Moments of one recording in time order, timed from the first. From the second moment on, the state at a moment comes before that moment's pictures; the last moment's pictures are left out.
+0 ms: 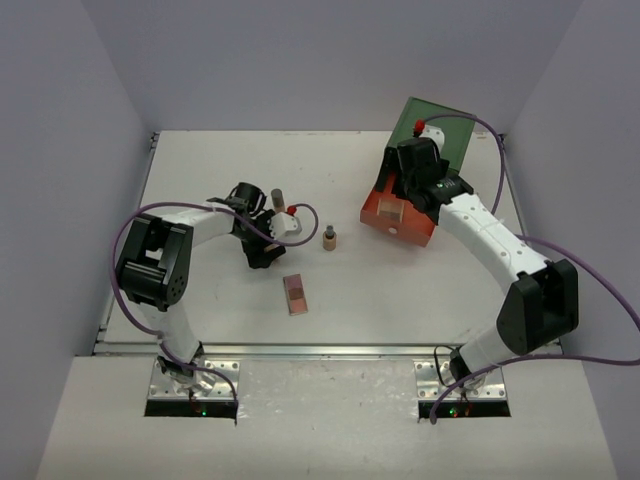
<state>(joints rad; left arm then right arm) -0.25 1.80 1.06 -0.52 0.35 0.93 0.39 1.53 1.26 -0.42 0.39 0.46</state>
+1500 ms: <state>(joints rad) -0.25 1.44 1.46 -0.79 0.65 0.66 0.57 1.71 1.42 -0.18 -0.54 0.68</state>
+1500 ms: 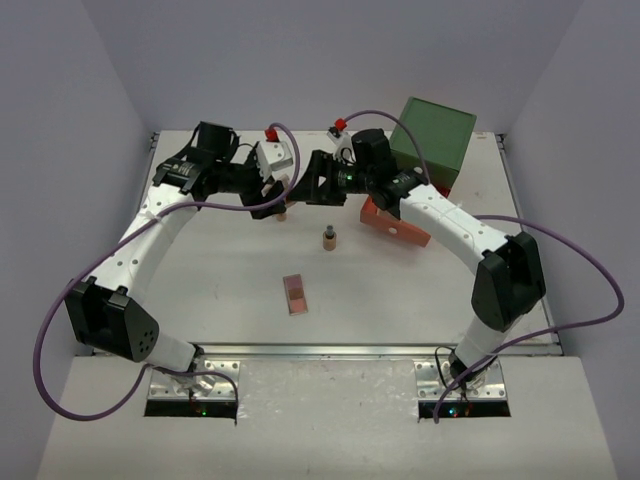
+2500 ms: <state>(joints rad) -0.27 1.44 1.43 -0.70 0.31 0.44 0.25 1.27 0.90 0.00 -0.33 0.86</state>
